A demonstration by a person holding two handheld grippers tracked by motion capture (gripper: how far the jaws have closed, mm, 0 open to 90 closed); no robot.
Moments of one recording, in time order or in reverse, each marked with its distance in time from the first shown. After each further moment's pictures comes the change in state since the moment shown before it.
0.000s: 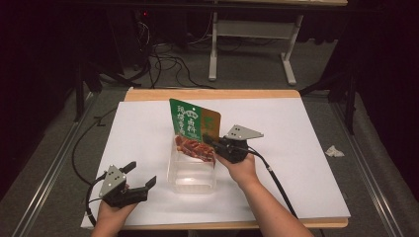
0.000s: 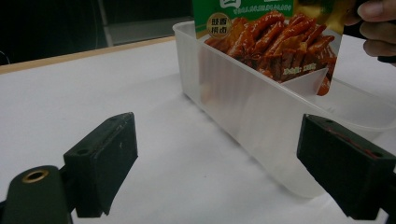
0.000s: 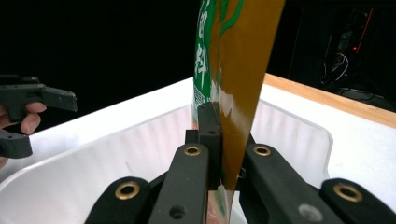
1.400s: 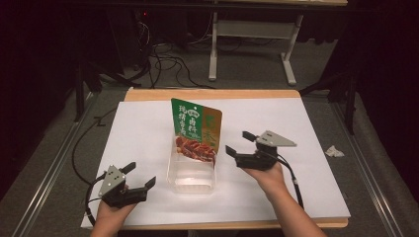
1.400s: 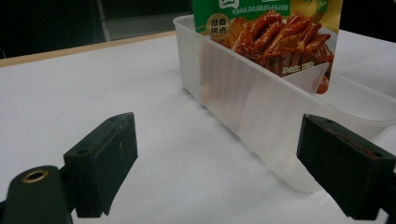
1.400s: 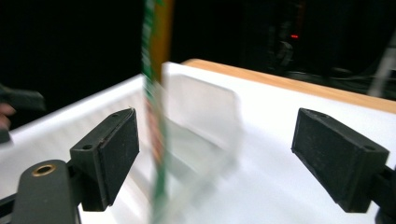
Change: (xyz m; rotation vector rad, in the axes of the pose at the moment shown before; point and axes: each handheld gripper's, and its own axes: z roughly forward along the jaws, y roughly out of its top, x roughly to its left) left arm 0.003 -0.002 0.000 0.020 -0.008 -0.007; right arm -0.012 -0.007 -0.077 0.009 -0.192 0.075
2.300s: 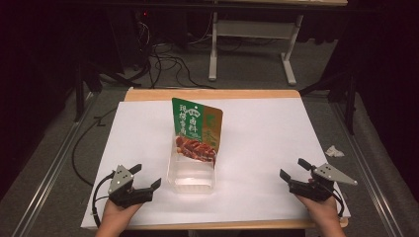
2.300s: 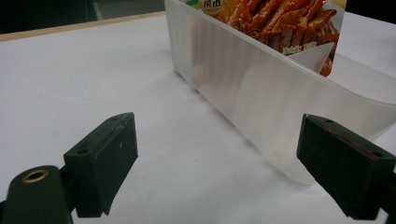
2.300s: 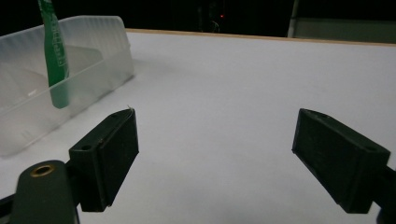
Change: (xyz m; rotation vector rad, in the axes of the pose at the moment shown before) left arm -0.006 -0.005 0.015 0.059 -0.011 -0.012; right arm -0.061 -0.084 -0.127 0.035 -0.248 0.064
